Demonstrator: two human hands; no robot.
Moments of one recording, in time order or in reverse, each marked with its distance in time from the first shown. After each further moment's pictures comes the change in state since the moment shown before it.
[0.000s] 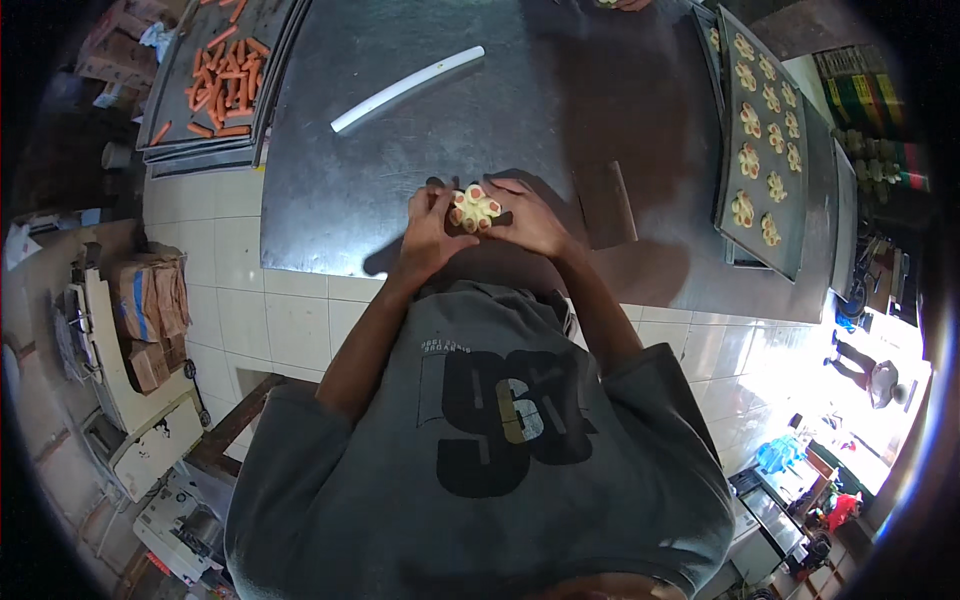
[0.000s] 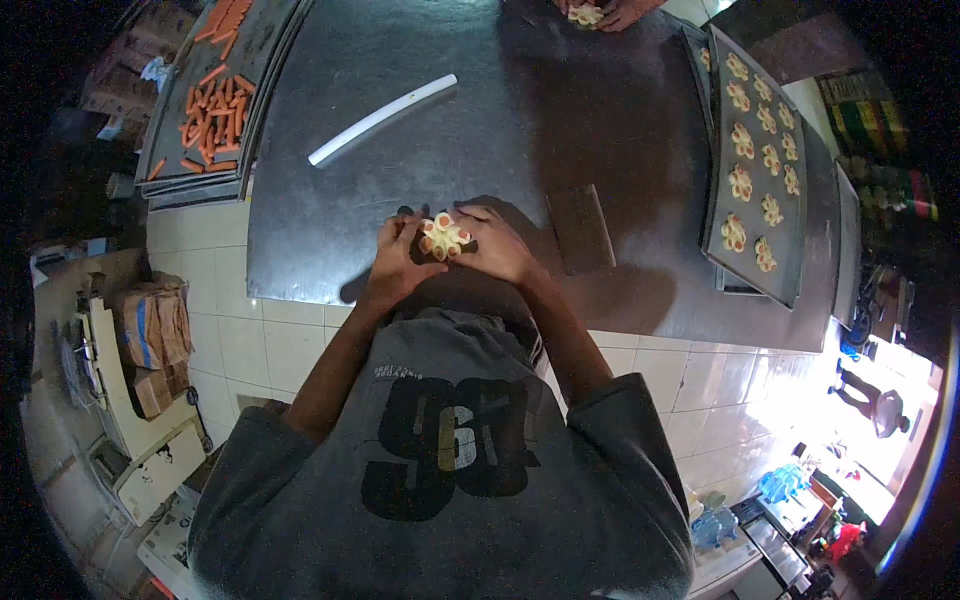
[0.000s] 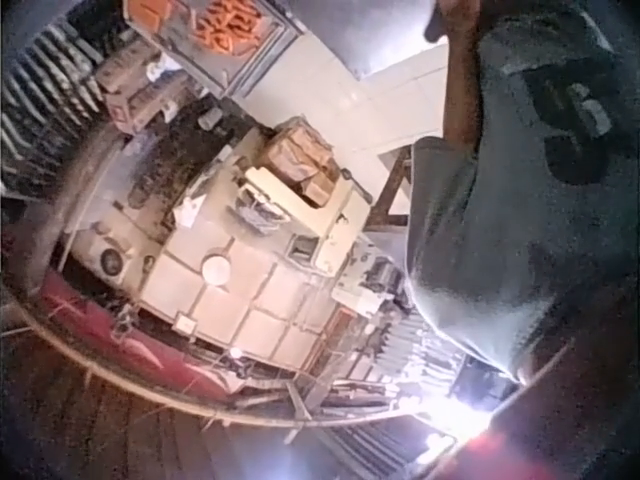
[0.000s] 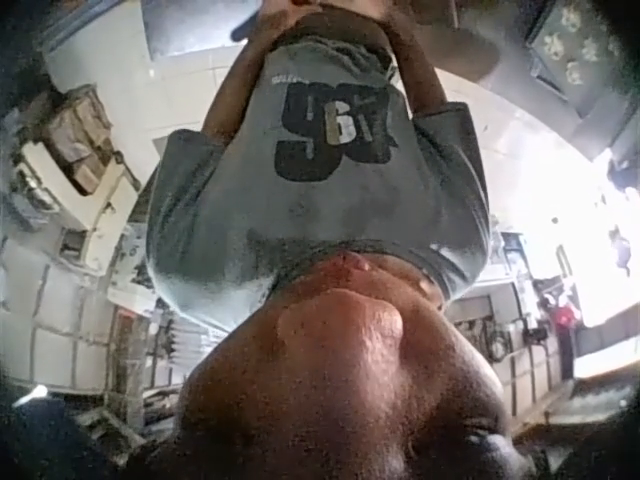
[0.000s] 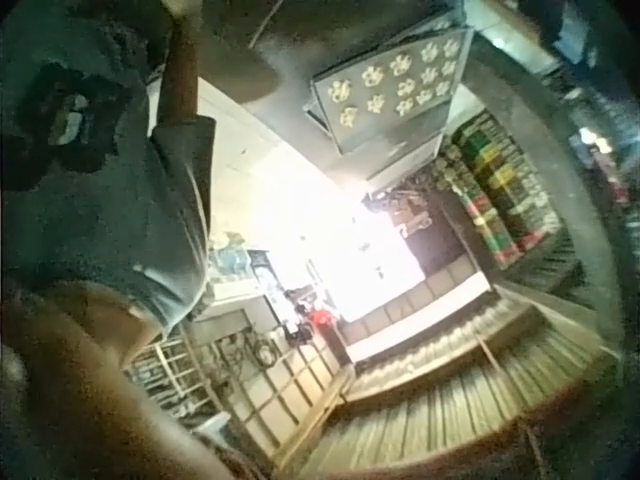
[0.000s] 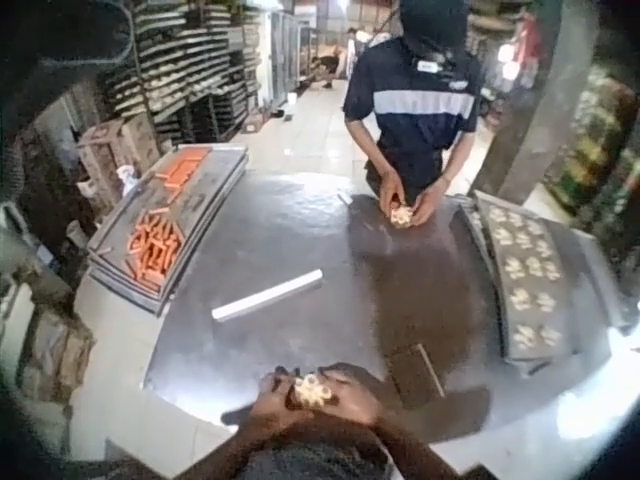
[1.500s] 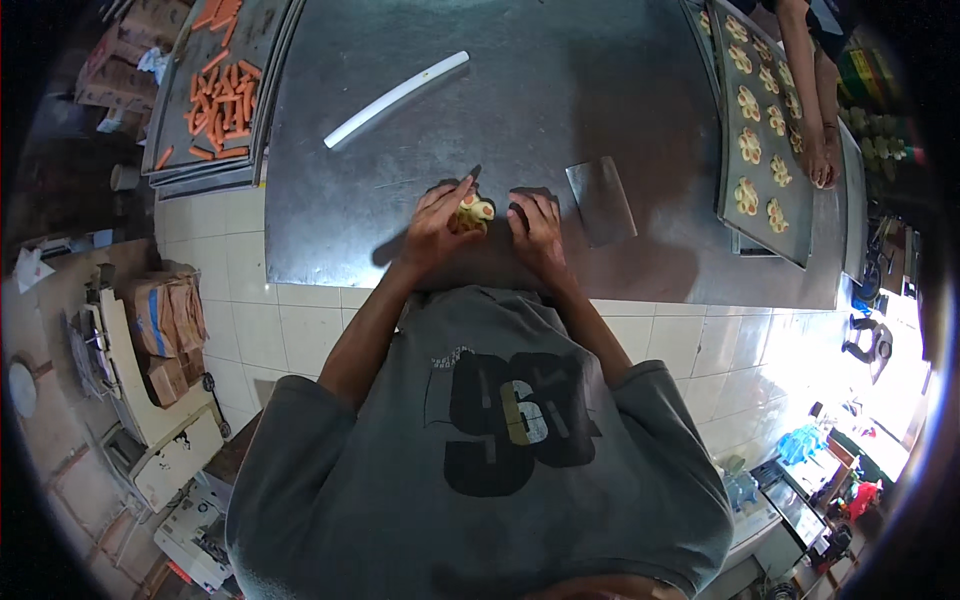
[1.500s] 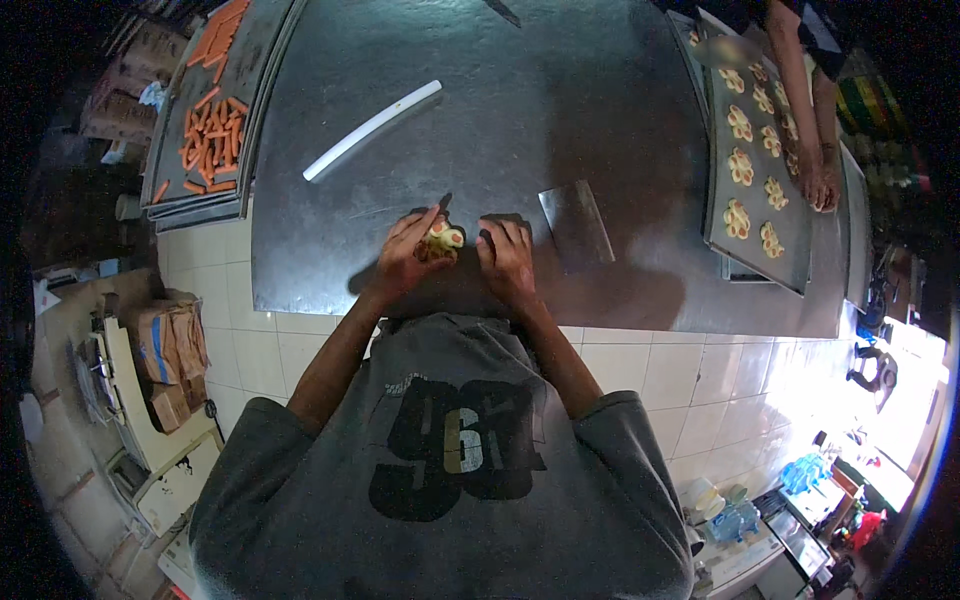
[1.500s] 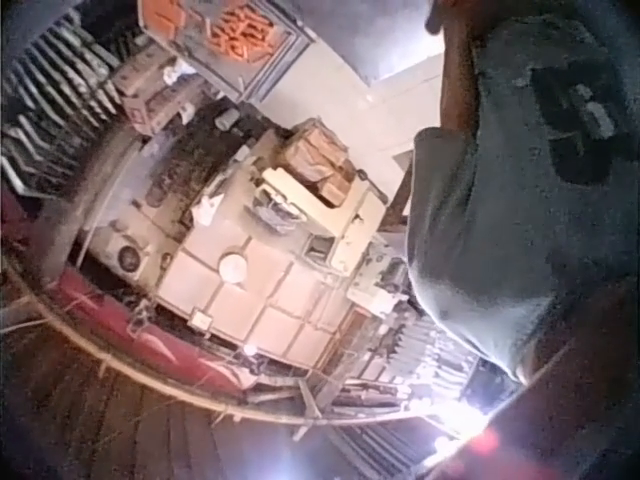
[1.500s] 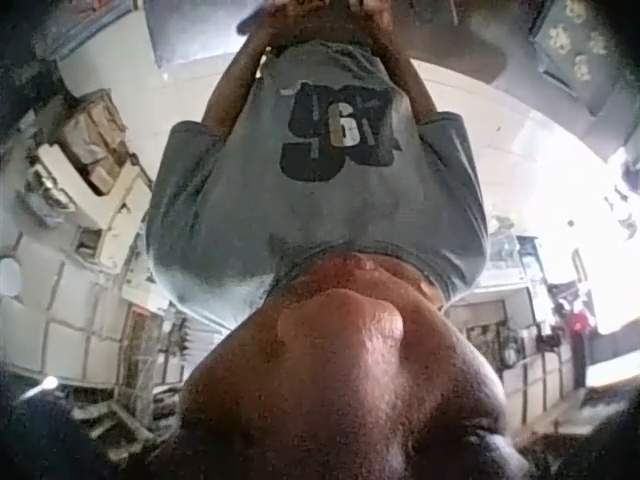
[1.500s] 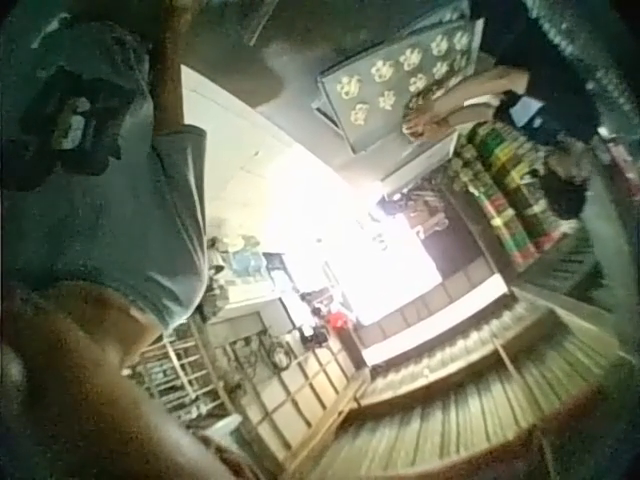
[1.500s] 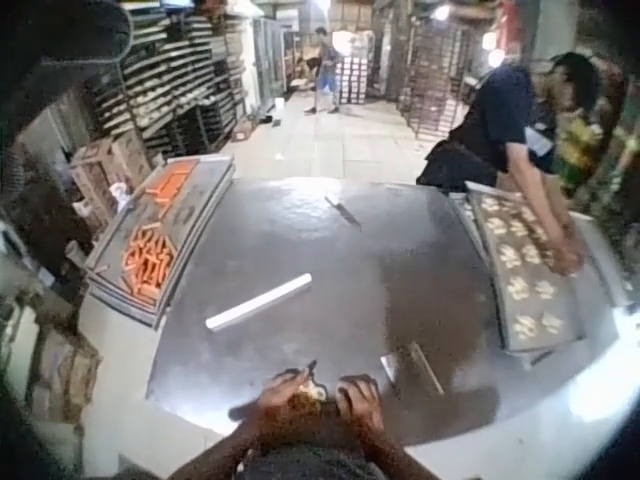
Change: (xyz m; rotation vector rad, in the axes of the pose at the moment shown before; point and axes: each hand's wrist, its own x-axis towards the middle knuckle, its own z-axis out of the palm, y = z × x) left_hand 0.026 0.004 0.003 0.140 -0.010 0.371; right_hand -0.036 0.022 0.044 -0.040 0.623 0.076
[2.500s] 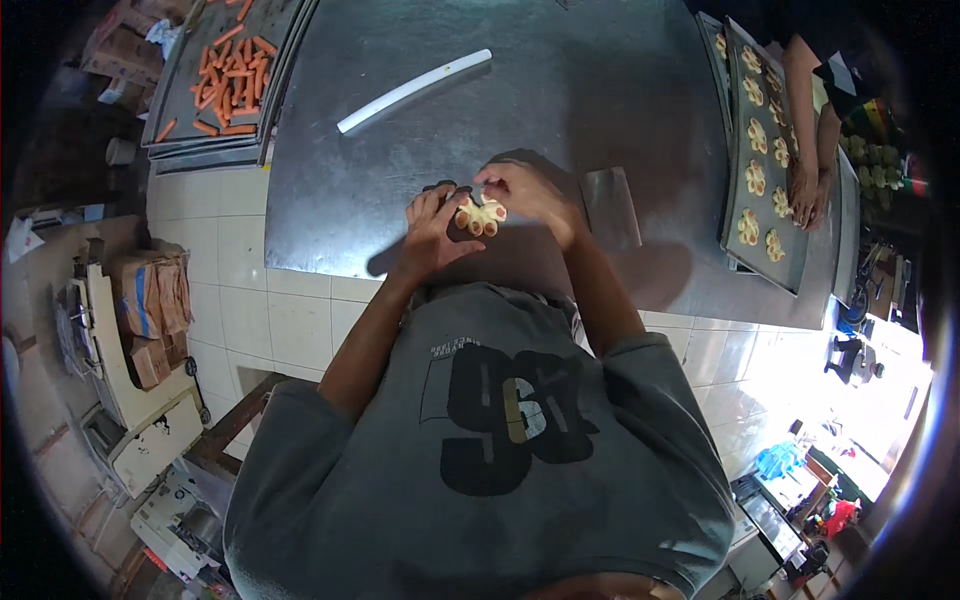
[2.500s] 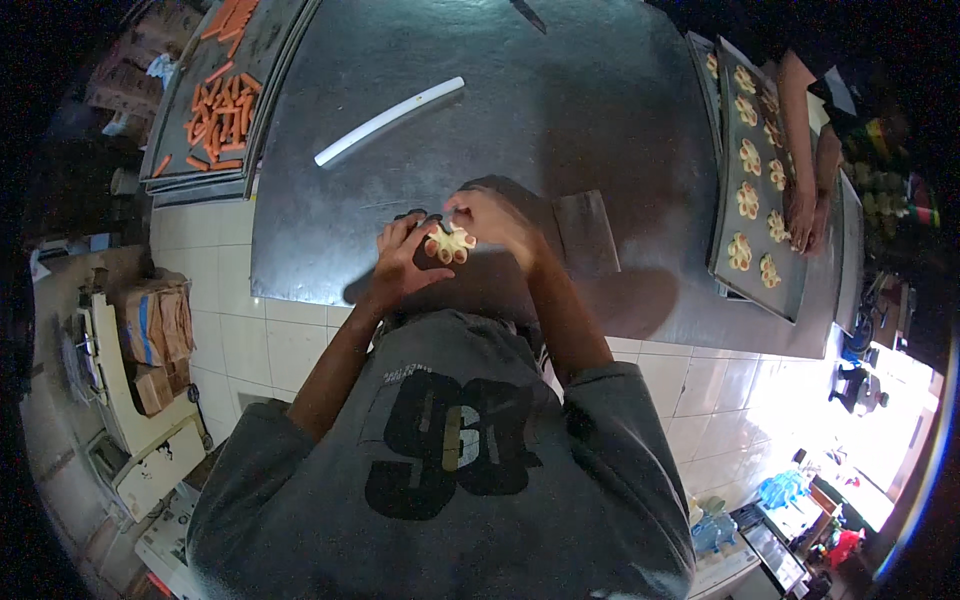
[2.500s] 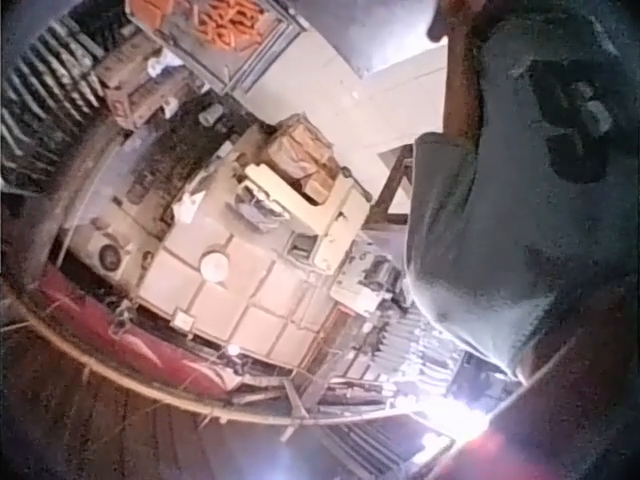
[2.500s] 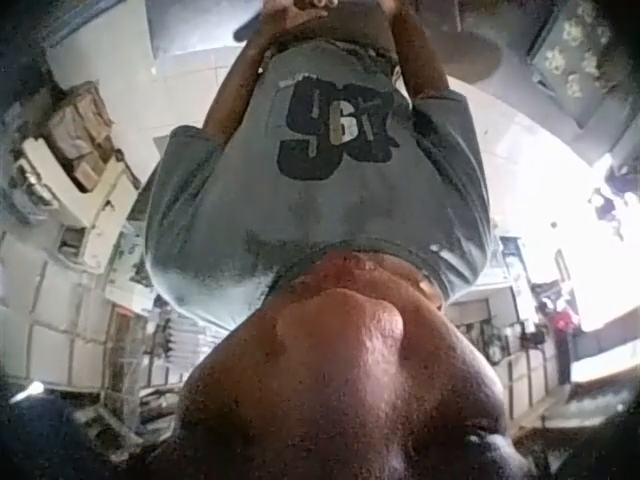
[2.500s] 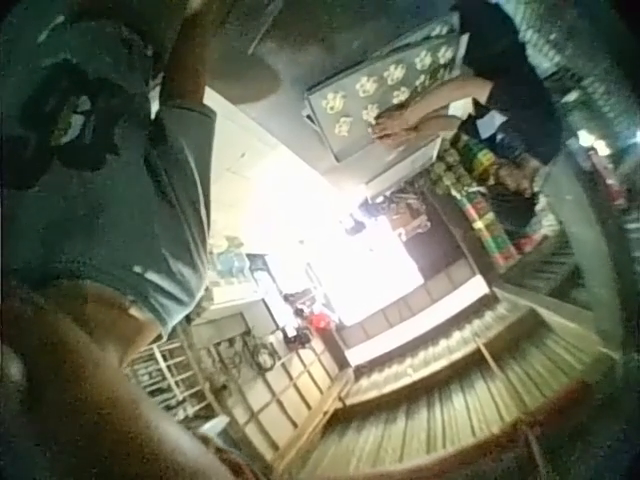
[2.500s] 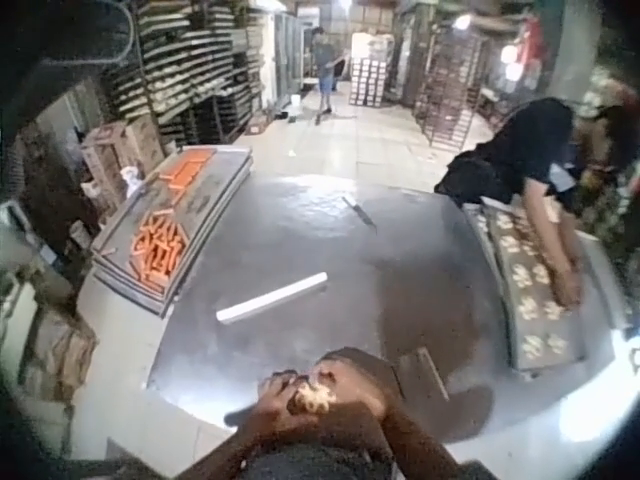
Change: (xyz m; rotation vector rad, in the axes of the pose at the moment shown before) left_hand -0.025 -0.016 -0.007 0.134 0.129 -0.085; right_hand 0.120 -0.011 0.022 0.170 -0.774 0.044
